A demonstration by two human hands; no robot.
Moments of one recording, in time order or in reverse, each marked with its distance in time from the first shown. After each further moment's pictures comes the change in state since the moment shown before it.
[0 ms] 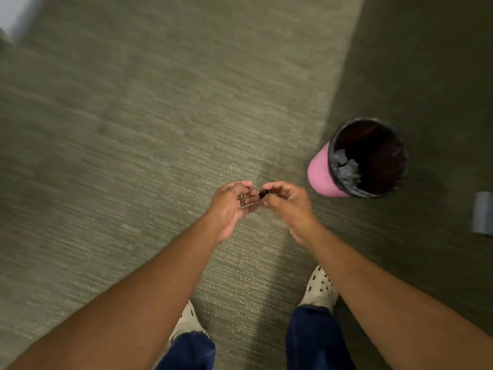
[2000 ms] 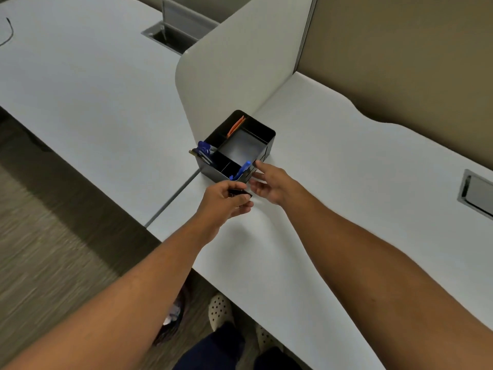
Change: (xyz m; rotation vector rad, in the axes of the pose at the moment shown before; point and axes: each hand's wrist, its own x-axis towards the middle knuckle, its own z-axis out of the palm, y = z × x) left_hand -0.241 -0.034 0.794 1.103 -0.993 0.049; right_hand -0.274 -0.190 -0.717 1.103 0.938 0.149
